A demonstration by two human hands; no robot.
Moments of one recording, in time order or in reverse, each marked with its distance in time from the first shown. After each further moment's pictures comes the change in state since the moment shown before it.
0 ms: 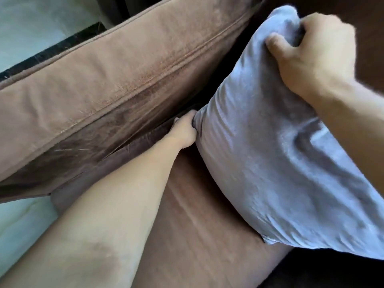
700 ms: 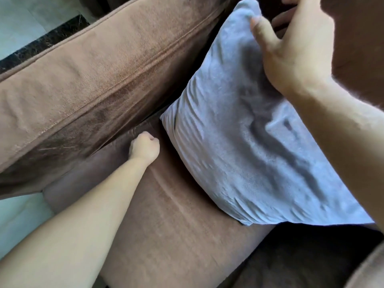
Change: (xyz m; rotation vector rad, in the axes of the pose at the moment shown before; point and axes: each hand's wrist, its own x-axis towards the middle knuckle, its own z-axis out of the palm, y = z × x) left_hand -0.045 -0.057 0.003 0.045 0.199 -0.407; right_hand -0.002 0.025 -0.024 0.253 0.140 -0.093
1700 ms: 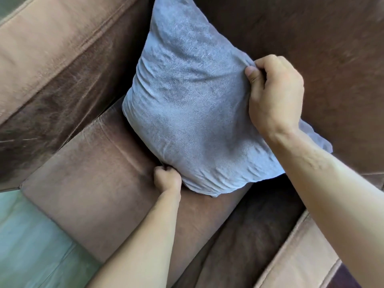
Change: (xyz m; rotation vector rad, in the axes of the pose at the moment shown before) left_hand -0.135 -0.035 0.180 -0.698 0.058 -0.393; right_hand -0.106 0.103 -0.059 -0.061 0.028 0.078
